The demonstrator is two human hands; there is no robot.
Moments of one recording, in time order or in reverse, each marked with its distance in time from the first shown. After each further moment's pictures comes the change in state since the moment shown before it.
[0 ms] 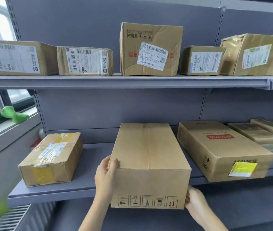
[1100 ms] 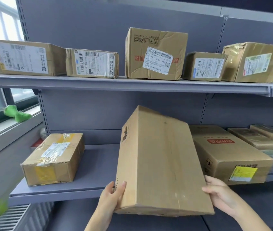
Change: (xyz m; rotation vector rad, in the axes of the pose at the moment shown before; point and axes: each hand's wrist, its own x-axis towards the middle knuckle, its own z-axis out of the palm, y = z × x) left_hand -0.013 -0.060 -0.022 -0.150 -0.307 -0.326; right_hand 0.004 -0.045 -0.066 -0.099 -0.489 -0.159
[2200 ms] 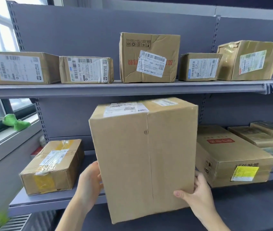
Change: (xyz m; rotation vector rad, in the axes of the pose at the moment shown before) left_hand -0.016 0.096 -0.015 -0.139 -0.092 0.223; right_hand -0.001 0.024 0.075 -0.339 0.397 -0.444
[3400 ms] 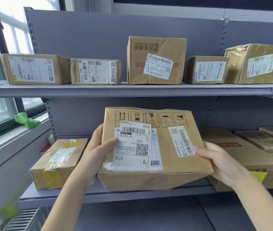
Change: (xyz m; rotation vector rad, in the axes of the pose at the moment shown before) left_hand -0.024 0.078 0.032 0.156 -0.103 0.239; right_hand 0.027 -0.126 -0.032 0.264 -0.521 0.107
